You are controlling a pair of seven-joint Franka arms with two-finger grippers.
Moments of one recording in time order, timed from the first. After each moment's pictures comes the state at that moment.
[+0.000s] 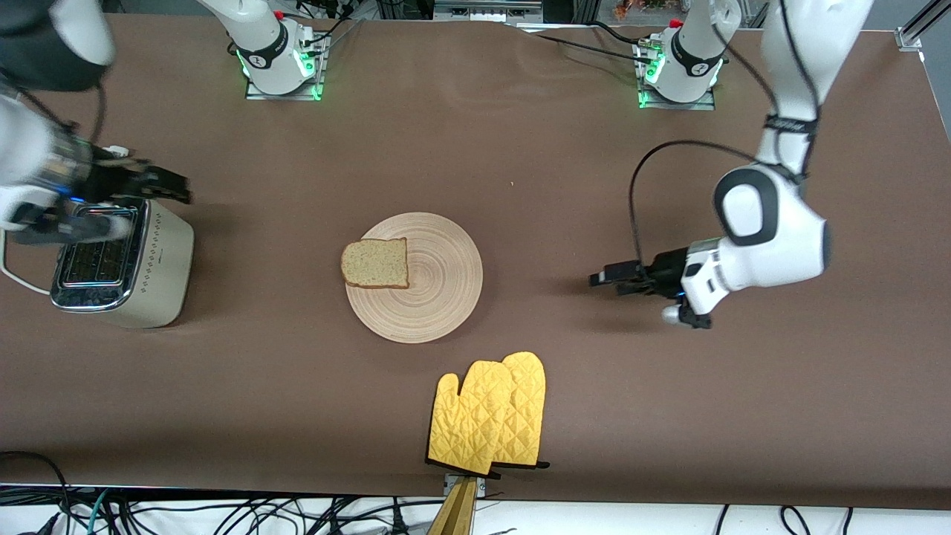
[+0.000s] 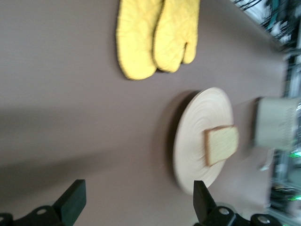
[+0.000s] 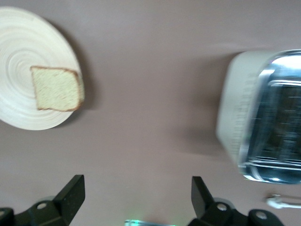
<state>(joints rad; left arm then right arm) -0.25 0.38 0.09 -1.82 -0.87 2.07 0.33 0.18 0.17 -0.06 -1.60 0.06 1.55 0.02</state>
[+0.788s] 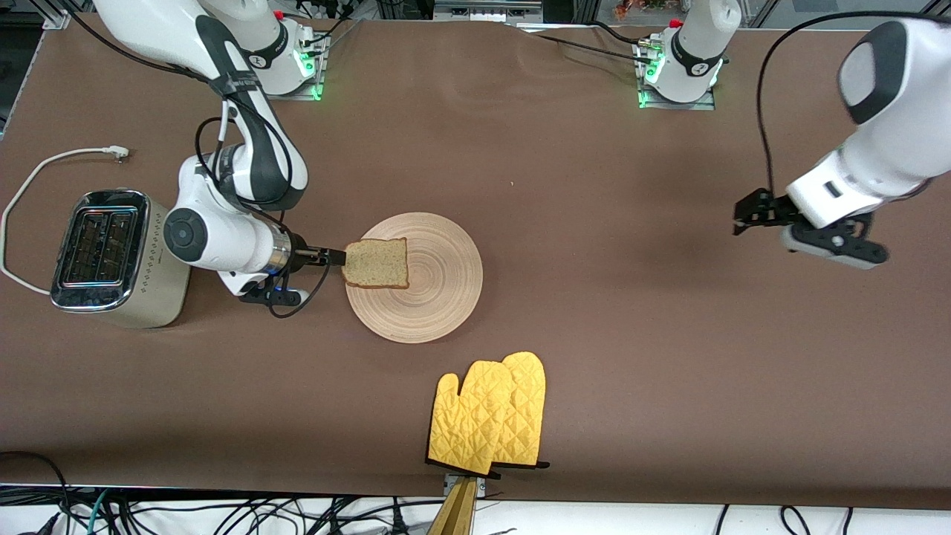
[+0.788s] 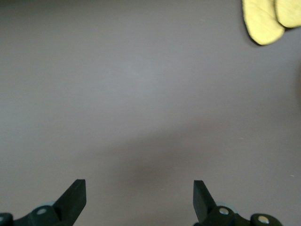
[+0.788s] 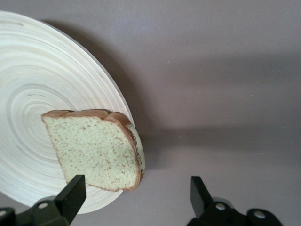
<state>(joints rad) -0.17 0.02 0.14 -1.85 -0.05 1.92 0.22 0.32 0.45 -0.04 -1.84 0.31 2.10 0.18</state>
